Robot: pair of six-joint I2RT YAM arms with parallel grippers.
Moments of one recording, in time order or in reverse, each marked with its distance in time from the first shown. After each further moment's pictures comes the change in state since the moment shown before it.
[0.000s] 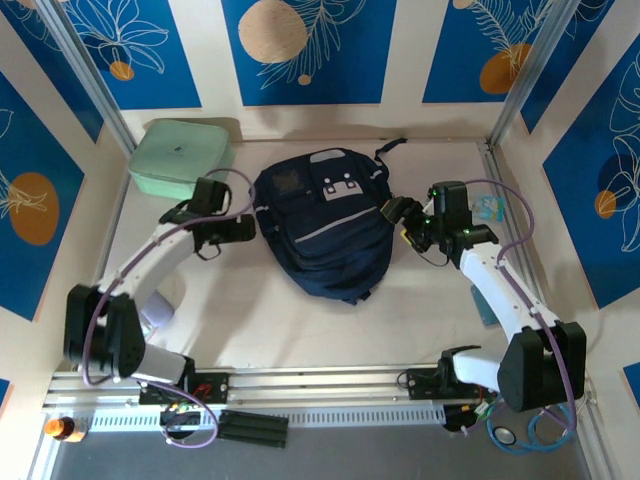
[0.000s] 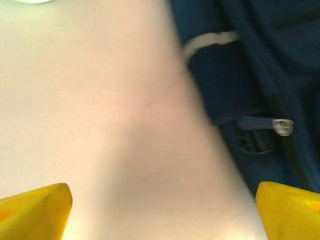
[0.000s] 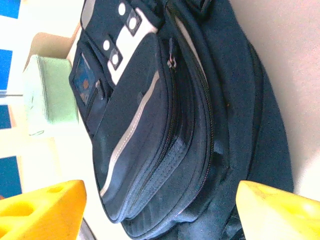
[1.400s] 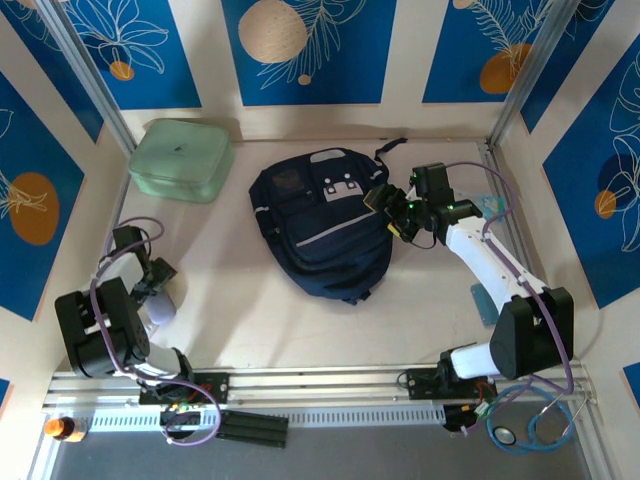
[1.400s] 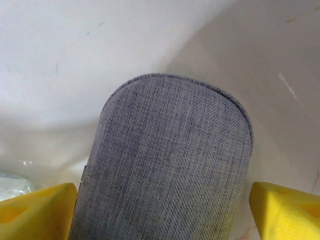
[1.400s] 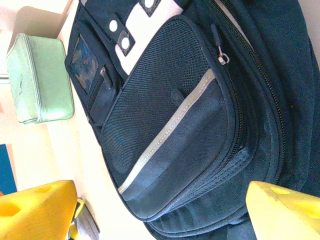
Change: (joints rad) left arm 0.643 0.037 -0.316 0.068 -0.049 -0.142; right arm 0.088 0.174 0.188 -0.091 -0.005 0.017
